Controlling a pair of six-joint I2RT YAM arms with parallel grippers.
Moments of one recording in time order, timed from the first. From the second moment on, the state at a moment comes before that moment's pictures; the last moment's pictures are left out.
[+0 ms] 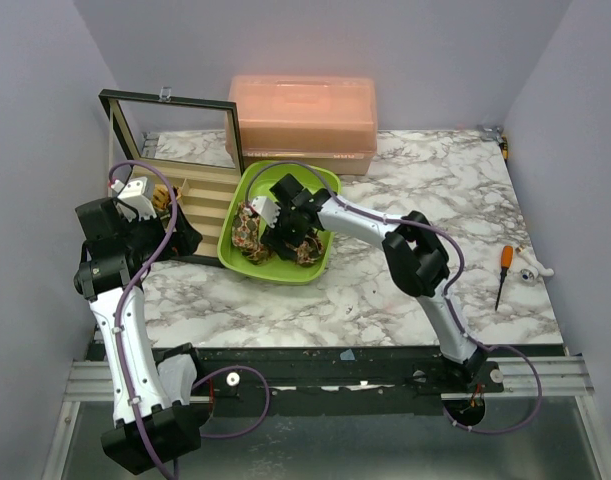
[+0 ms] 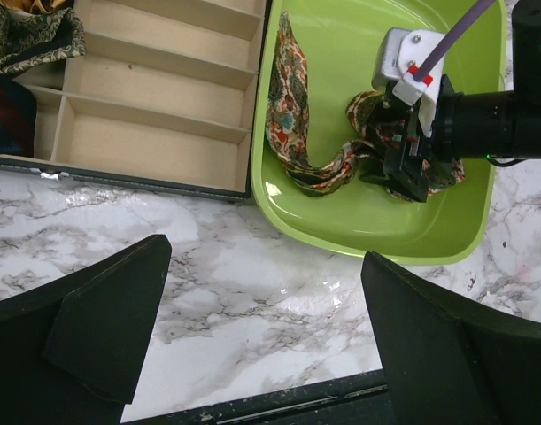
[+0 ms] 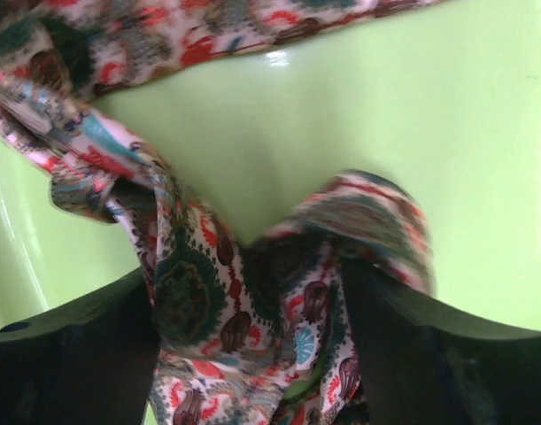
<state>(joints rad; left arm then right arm) 0.37 0.87 1.05 -0.87 0.55 -0.01 0.82 2.29 1.85 -0.61 -0.22 -0.45</state>
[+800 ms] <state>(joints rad) 0.37 0.95 1.06 -0.84 0.59 0.06 0.66 2.12 1.98 -0.59 -0.14 -0.38</state>
